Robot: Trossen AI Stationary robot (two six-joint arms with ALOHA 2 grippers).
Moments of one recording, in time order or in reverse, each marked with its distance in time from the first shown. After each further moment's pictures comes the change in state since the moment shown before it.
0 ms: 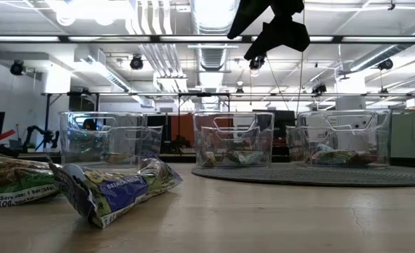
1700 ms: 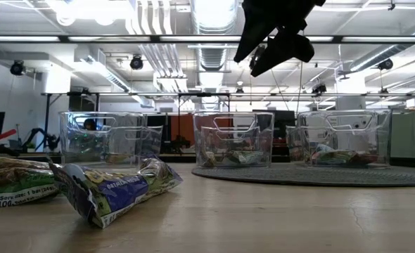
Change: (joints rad) left arm -0.137 0.280 -0.009 0.131 0.064 -0.280; right arm -0.016 0.003 -0.063 0.000 0.078 -0.010
